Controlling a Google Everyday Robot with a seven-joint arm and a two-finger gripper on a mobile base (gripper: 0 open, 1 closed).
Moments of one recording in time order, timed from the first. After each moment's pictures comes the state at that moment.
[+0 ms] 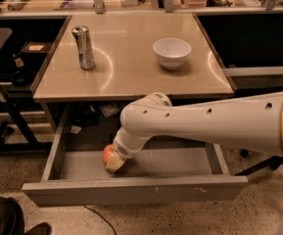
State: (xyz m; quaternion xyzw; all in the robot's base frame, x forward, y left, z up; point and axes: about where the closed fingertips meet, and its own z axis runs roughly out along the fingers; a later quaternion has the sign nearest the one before) arm 0.513 0.069 0.618 -0.52 0.83 0.12 0.15
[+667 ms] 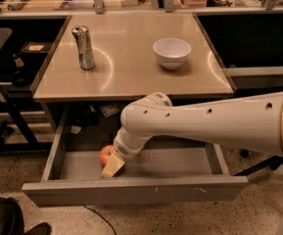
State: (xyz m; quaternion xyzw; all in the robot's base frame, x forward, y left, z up) arm 0.513 0.069 0.618 -0.52 0.83 0.12 0.15
